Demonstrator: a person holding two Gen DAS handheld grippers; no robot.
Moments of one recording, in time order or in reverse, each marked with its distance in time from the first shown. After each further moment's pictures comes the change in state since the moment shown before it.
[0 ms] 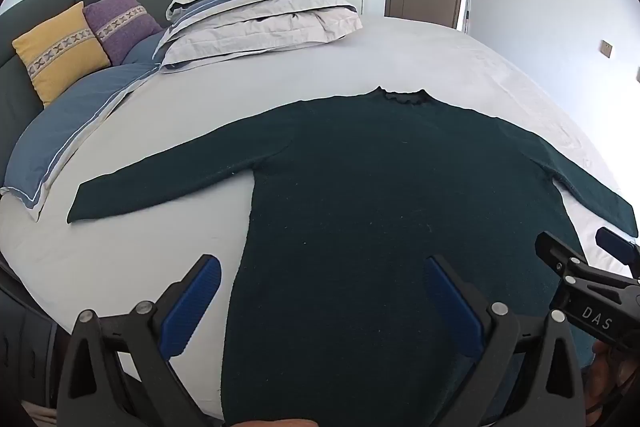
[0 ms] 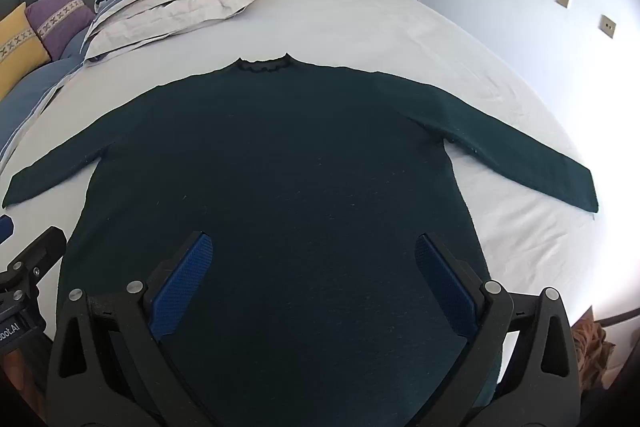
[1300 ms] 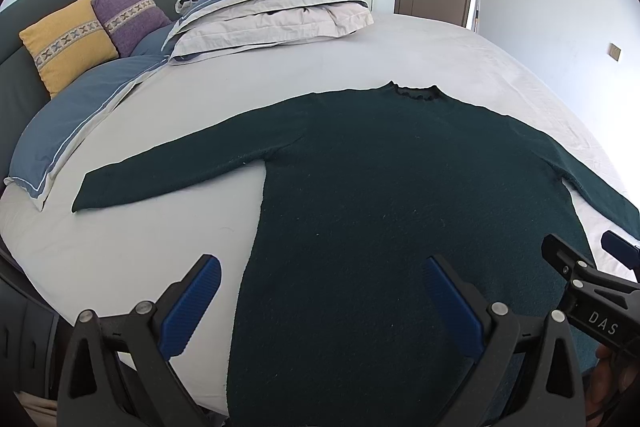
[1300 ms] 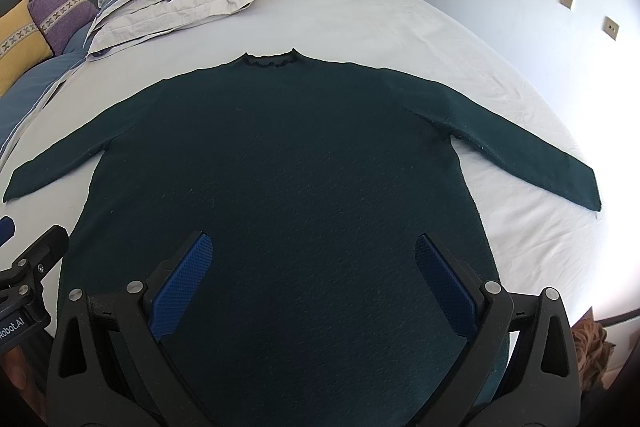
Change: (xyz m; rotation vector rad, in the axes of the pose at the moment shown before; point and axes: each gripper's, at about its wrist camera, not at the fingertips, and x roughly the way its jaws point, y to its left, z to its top) left arm 0.002 0.017 -0.010 -0.022 0.016 0.001; right arm 0.001 0.008 -0.004 -0.005 0.009 0.007
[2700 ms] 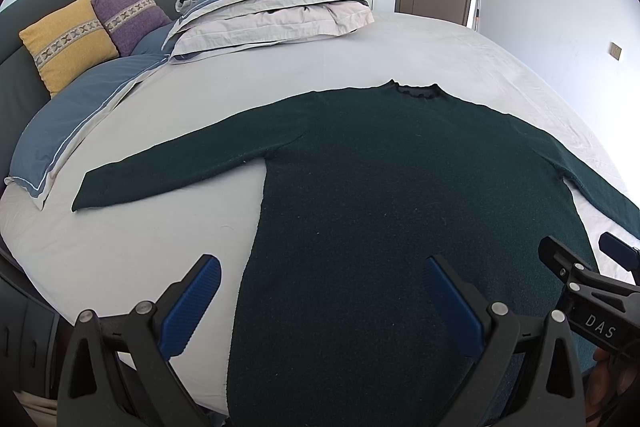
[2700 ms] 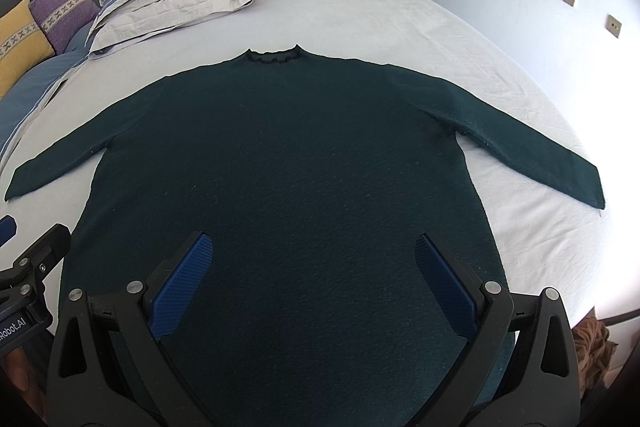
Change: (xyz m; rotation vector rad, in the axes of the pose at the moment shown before) left arm 0.004 0.000 -0.004 -0.001 0.003 0.005; right arm 0.002 0.005 -0.005 -0.002 0.006 0.007
